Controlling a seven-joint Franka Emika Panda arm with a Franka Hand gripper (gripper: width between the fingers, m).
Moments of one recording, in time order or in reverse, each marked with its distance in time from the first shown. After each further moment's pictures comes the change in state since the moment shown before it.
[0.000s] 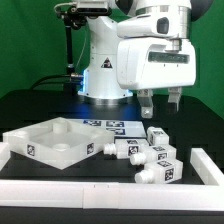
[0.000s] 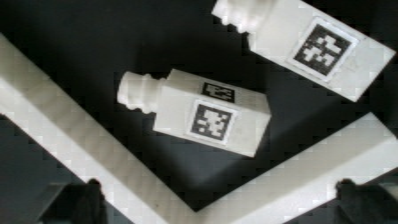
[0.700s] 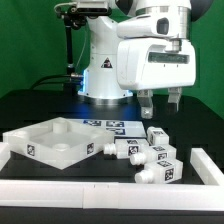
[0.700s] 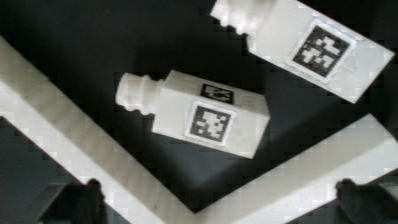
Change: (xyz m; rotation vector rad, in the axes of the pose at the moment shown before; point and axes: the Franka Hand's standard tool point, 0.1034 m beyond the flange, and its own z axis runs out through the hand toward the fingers) arm -0.001 -0.001 0.001 0.002 -0.001 0.000
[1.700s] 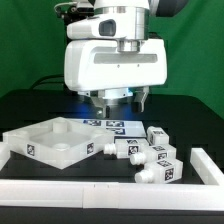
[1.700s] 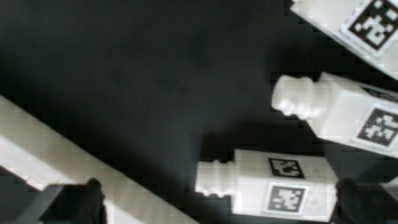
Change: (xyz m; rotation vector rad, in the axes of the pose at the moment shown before) arm -0.053 0.035 0.001 0.034 -0.042 0.173
